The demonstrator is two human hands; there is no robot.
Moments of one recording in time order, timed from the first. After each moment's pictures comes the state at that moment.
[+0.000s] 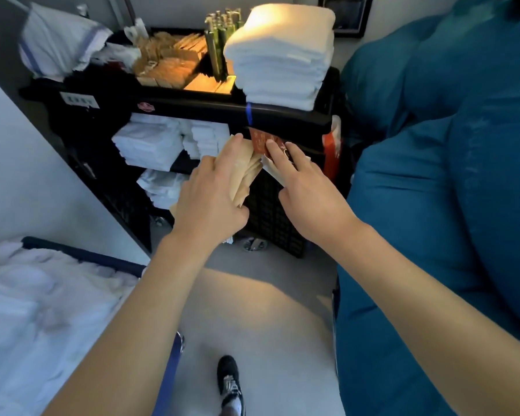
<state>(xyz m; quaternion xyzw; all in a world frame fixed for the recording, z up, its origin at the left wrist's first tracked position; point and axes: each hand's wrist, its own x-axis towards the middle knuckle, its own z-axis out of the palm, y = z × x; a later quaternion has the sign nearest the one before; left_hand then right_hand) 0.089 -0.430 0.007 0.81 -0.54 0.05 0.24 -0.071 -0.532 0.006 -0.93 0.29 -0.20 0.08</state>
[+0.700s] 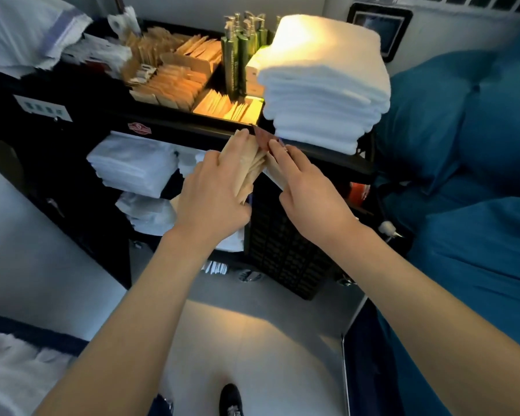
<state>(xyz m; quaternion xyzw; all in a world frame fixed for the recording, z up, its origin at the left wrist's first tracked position) 0.339 -0.590 -0.008 0.78 -0.55 0.05 0.28 0.174 -0.677 0.015 -0.93 0.31 -0.16 0.08</state>
